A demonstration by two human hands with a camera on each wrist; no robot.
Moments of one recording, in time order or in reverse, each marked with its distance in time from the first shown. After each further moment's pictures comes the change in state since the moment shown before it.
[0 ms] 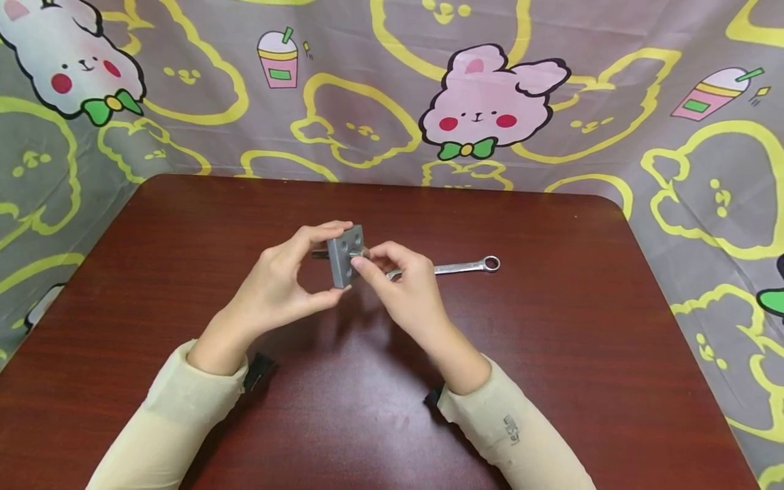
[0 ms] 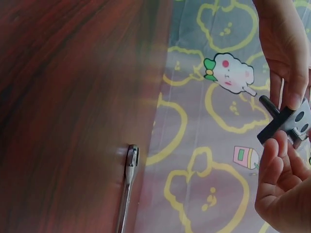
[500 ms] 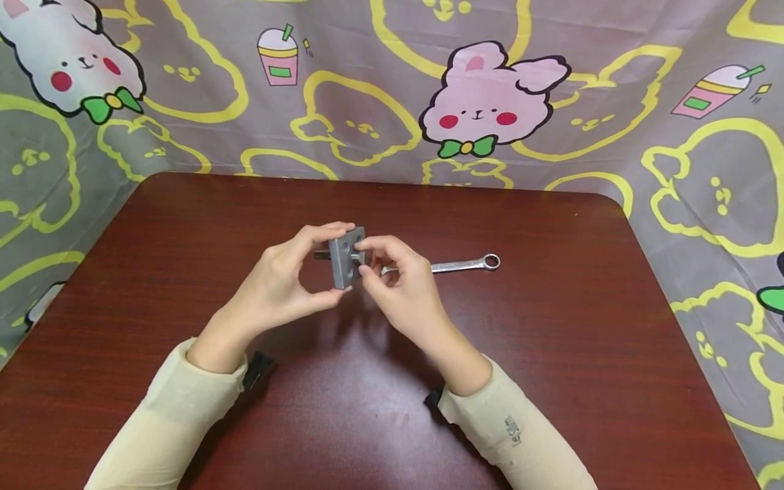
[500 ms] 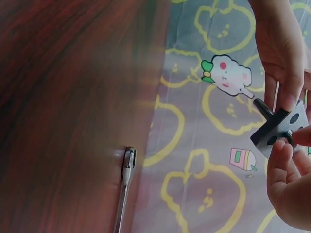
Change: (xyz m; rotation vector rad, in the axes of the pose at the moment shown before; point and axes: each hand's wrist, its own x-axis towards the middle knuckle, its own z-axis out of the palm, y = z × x) left_hand -0.001 0.000 0.000 -0.001 -0.022 0.006; right_hand -0.006 -0.003 0.001 0.030 -0.004 -0.099
